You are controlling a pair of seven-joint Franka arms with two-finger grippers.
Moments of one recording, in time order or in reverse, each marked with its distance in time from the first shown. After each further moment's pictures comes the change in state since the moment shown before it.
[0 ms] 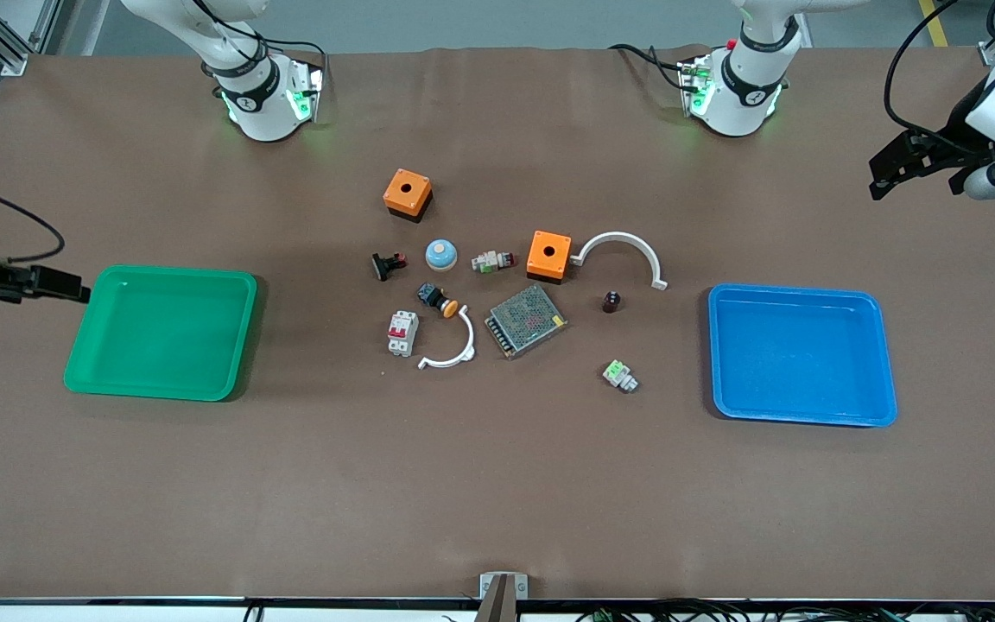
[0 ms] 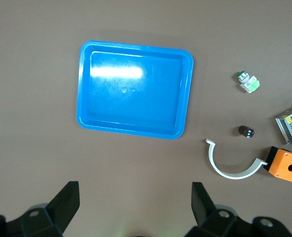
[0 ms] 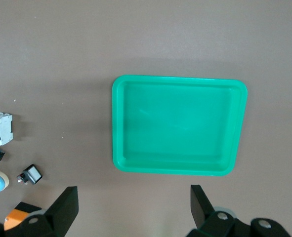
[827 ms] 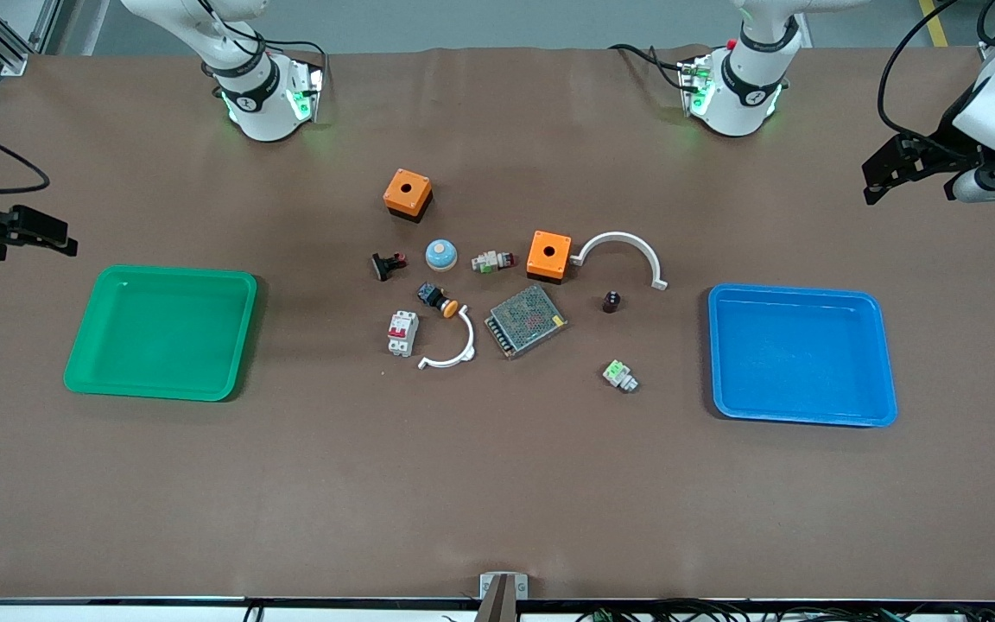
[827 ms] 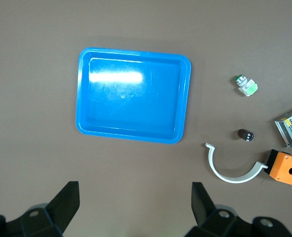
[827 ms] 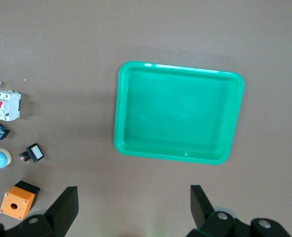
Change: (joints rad) left arm -0.002 -0.001 -0.009 -0.004 0.004 0.023 0.001; right arm 0.007 -0.172 0.000 -0.139 -0.015 0.006 -0.064
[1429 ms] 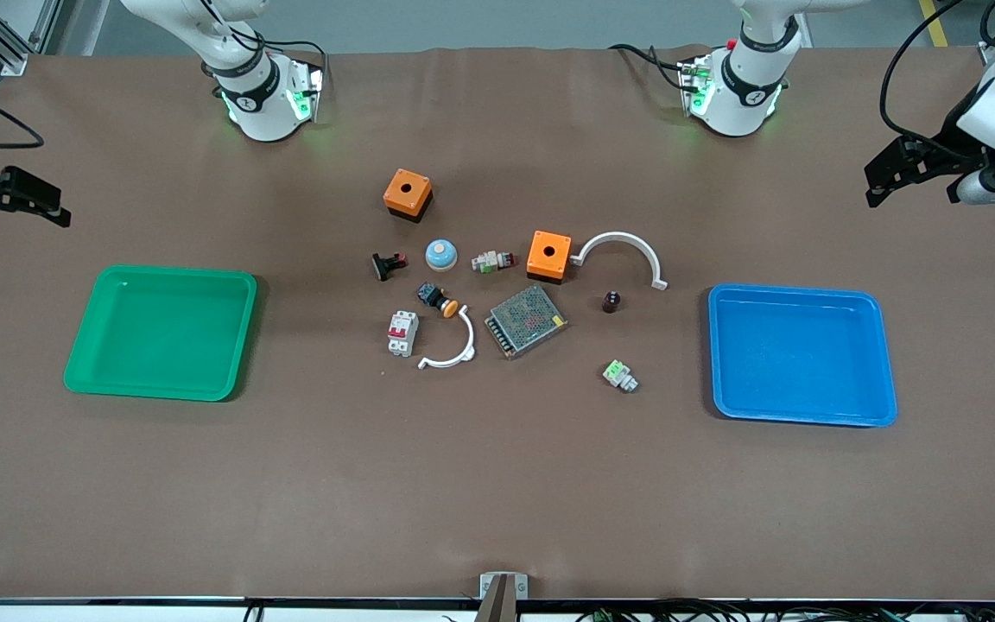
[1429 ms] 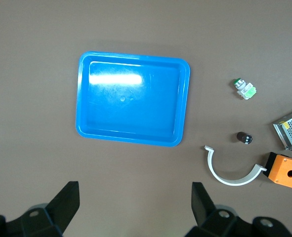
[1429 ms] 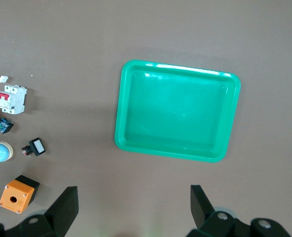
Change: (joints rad) left arm 0.000 0.023 0.000 0.028 0.000 0.002 0.001; right arm 0.005 -0.123 -0.002 -0.097 -0.007 0.028 -0.018
